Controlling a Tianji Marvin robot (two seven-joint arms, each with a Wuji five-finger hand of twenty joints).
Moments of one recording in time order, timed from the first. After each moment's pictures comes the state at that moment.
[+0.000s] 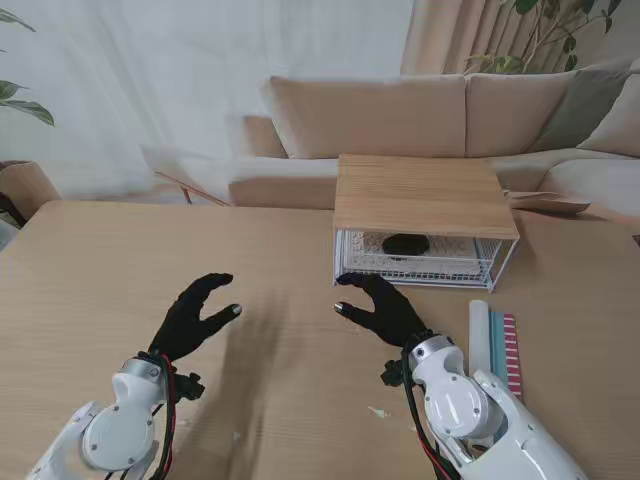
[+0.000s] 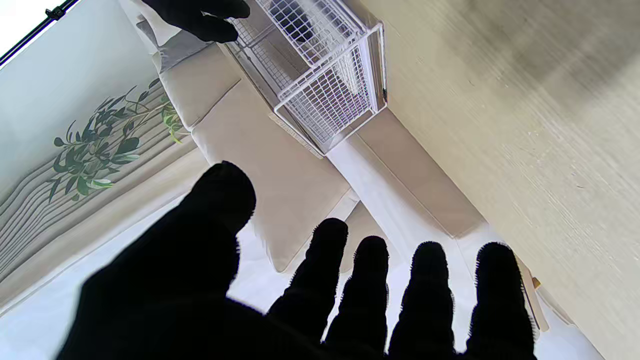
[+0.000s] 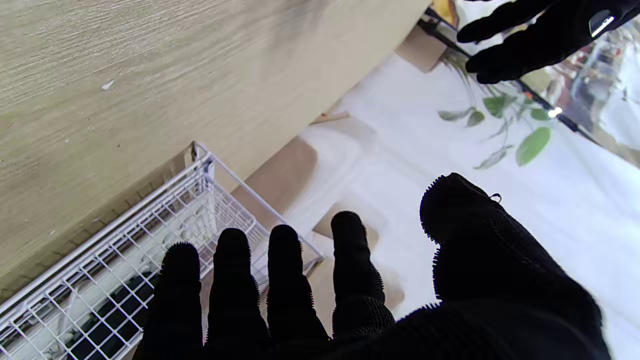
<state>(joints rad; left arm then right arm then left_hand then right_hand) 1.78 -1.15 -1.34 -1.71 0.32 -0.13 0.15 -1.60 -1.15 1.14 -1.63 -0.37 -0.04 -0.11 0.64 -0.29 0.53 -0.07 0.33 0.24 0.38 0.26 0.23 0.22 0.34 0.28 0.13 0.25 0.30 0.46 -0.09 0.37 0.72 0.45 0.53 -0.25 0.42 -0.09 0.34 0.00 0.38 0.49 0.24 0.14 0.61 0.30 0.21 0.13 0.43 0.30 0.05 0.11 0.39 0.73</state>
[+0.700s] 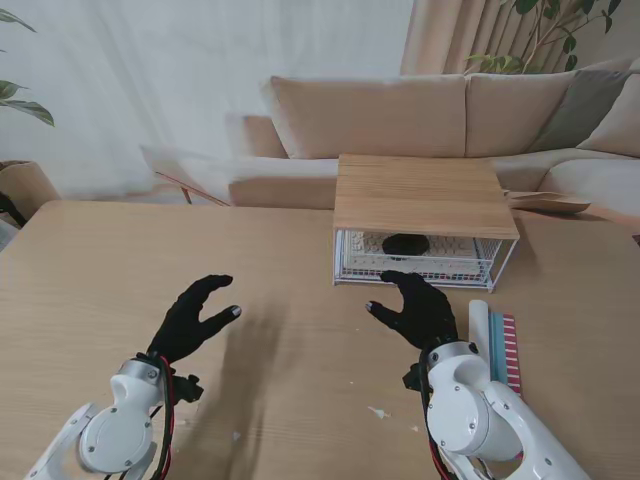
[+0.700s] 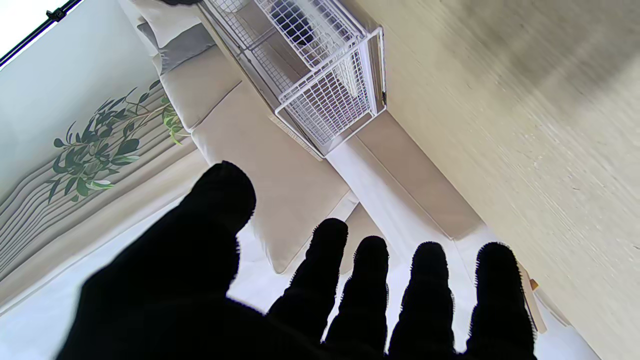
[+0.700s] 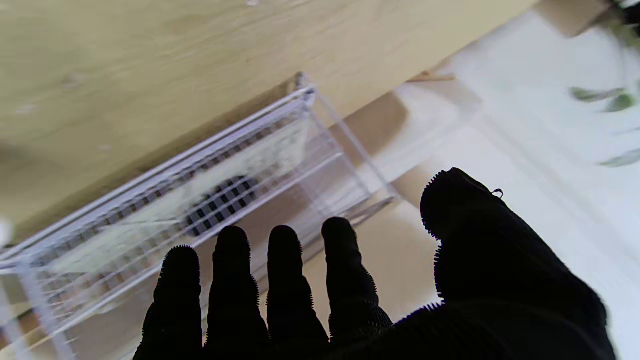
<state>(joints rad) 1.80 -1.15 -1.35 -1.73 0.32 -0.13 0.14 -1.74 -1.14 1.22 -1.86 -0.61 0.32 -0.15 0.64 -0.29 0.53 -0.07 0.33 0.24 0.38 0.26 0.23 0.22 0.34 0.28 0.13 0.25 0.30 0.46 -0.09 0.37 0.72 0.45 0.53 -0.27 0.44 -0.09 0.30 0.08 0.38 0.49 0.22 0.14 0.62 0.31 0.21 0.14 0.47 0.31 0.02 0.12 0.39 0.73</state>
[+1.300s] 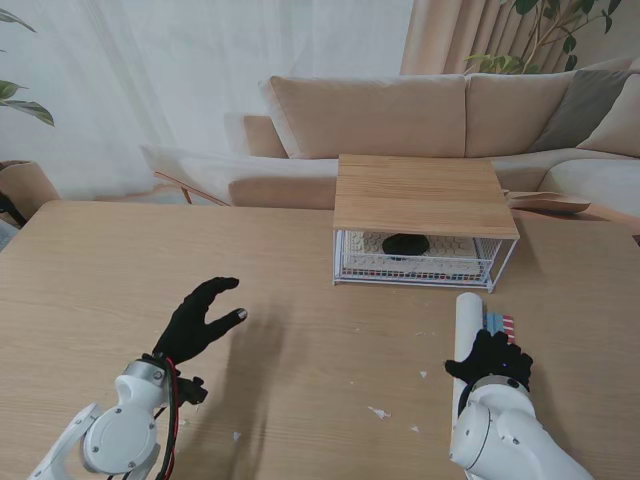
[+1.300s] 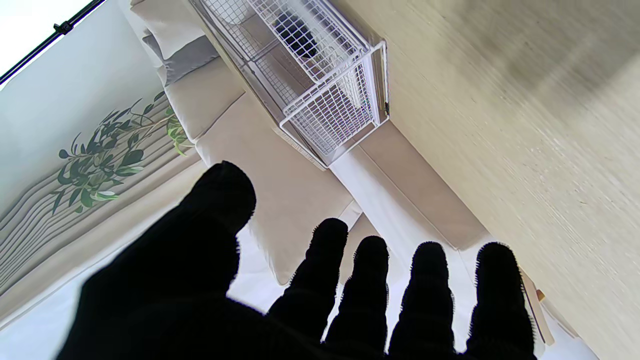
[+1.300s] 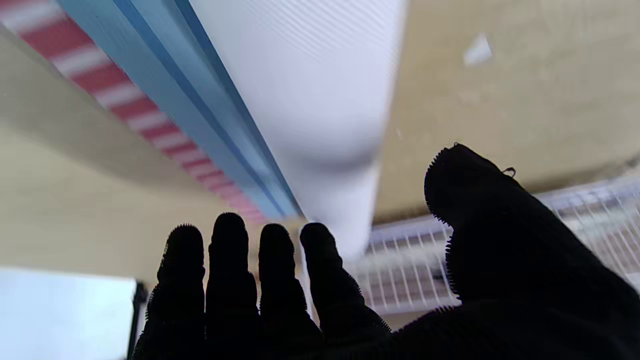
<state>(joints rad) 1.80 -1.15 -1.33 -1.73 0.32 -0.12 0.13 -1.86 -1.09 1.27 -1.90 -0.96 0.85 0.12 0.64 -0.29 0.53 -0.07 0.33 0.24 0.38 0.26 0.23 0.22 0.34 0.28 0.13 0.25 0.30 0.46 -0.09 0.37 0.72 0.45 0.50 -0.44 0.59 -0.09 0.28 0.26 0.36 0.56 0.18 0.23 0.79 0.36 0.22 0.17 0.67 0.40 0.15 0.10 0.46 0.76</state>
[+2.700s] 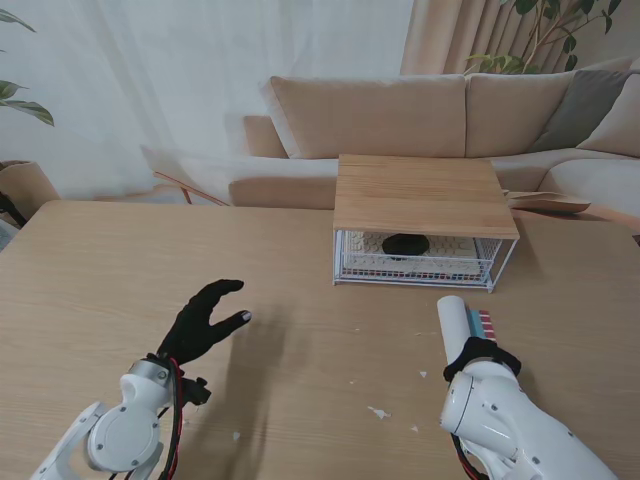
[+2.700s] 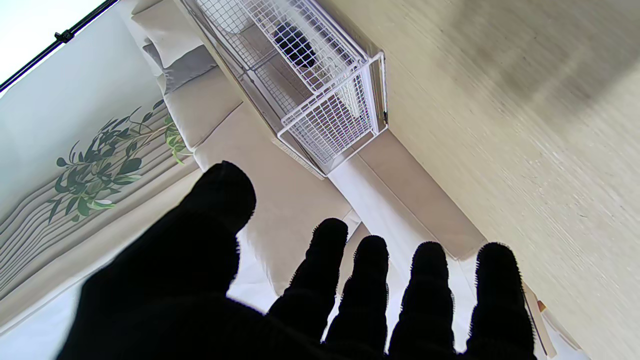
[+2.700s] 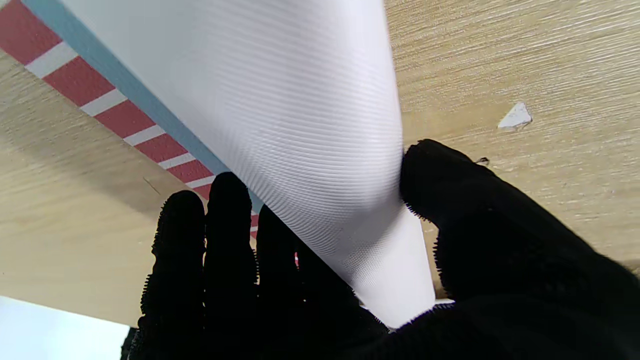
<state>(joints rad) 1.78 -1.15 -1.32 -1.71 0.32 -0.12 0.12 -1.66 -1.02 1.14 -1.79 -1.04 0.96 0.44 0.64 -0.29 0.53 -0.07 0.33 0.24 0.38 0.26 0.23 0.22 0.35 0.28 0.13 0.25 0.30 0.46 -0.09 0.37 0.72 0.45 0.56 -0.54 0.76 -0.09 0.27 0.33 0.40 0.62 0.34 0.25 1.00 0.48 0.49 0.19 0.94 0.53 0.24 0.14 1.12 0.58</state>
